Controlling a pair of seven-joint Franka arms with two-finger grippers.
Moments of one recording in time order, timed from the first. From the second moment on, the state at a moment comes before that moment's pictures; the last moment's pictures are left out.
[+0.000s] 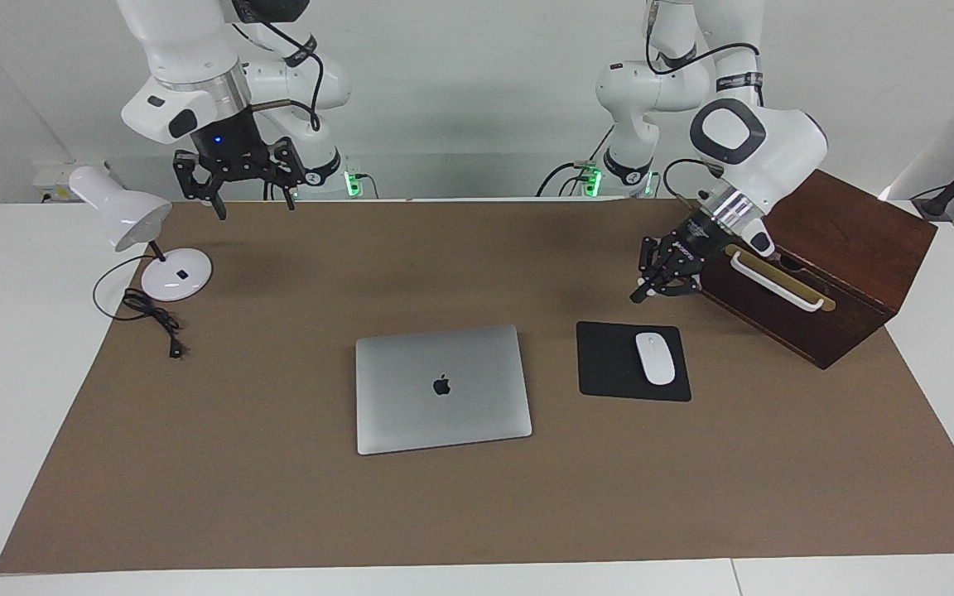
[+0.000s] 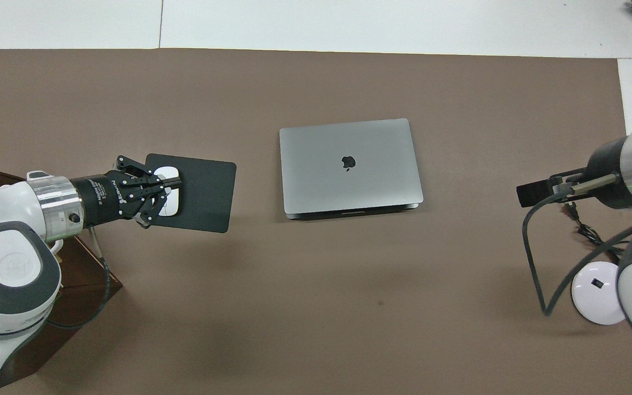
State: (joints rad) left arm -0.11 -0.13 -0.06 -2.30 -1.06 2.40 -1.50; right arm 0.04 -0.09 0.10 -1.65 -0.01 1.63 -0.07
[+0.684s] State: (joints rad) left arm -0.31 -0.07 -0.06 -2.39 -1.48 2.67 -1.39; right arm 0.16 -0.14 0.11 -1.85 -0.05 1.90 -0.32
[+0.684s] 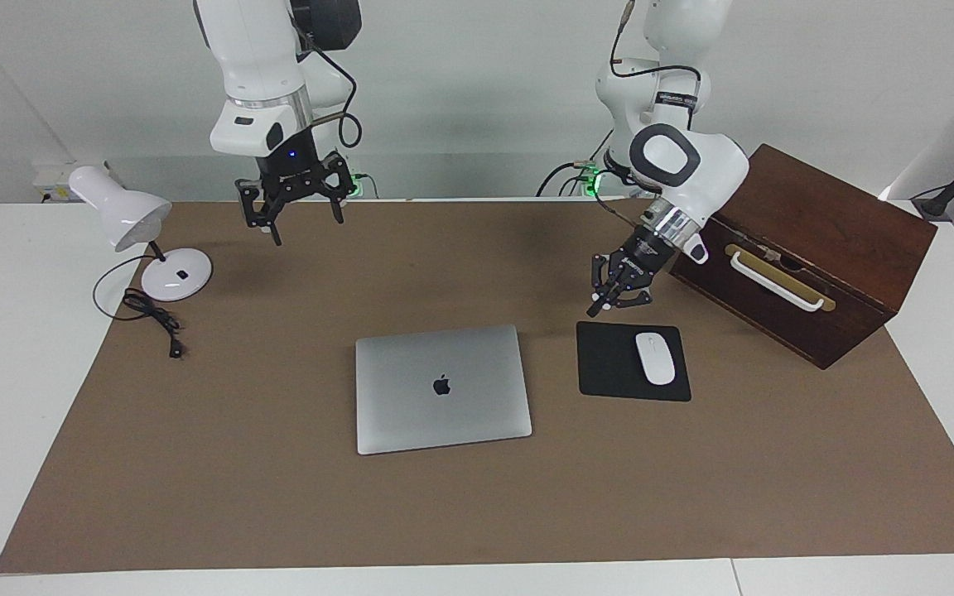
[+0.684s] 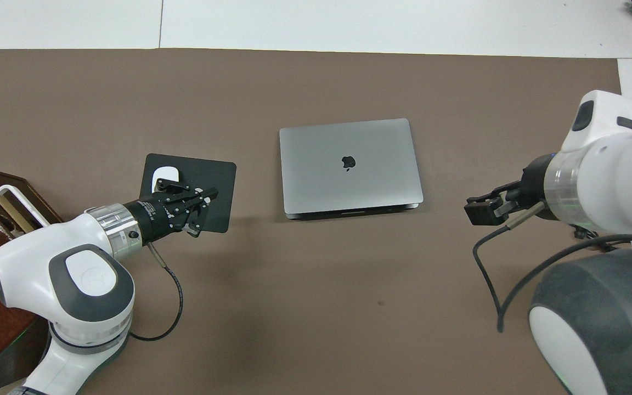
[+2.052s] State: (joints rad) left arm -0.41 0.19 -0.06 -2.38 -2.28 2.47 -0.43; right arm 0.36 -0.04 0.11 -2.01 -0.42 2.26 -0.49
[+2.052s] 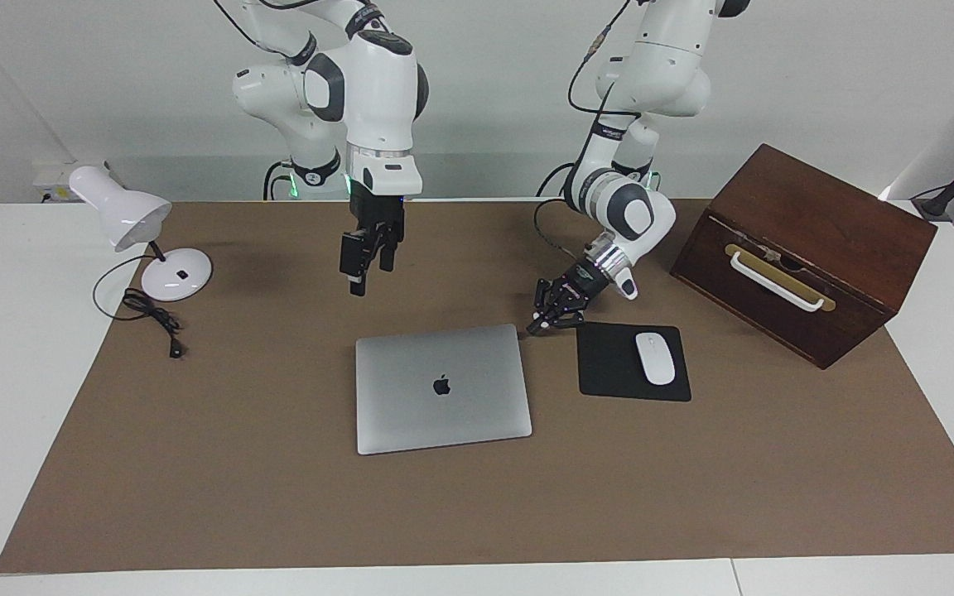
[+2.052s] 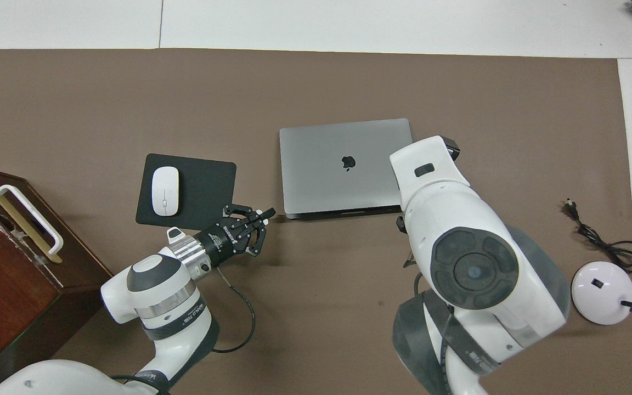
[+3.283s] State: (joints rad) left arm -0.49 0.25 -0.06 -2.32 -2.37 2.52 -0.41; right arm 0.42 0.20 0.11 -2.01 -0.53 2.49 -0.49
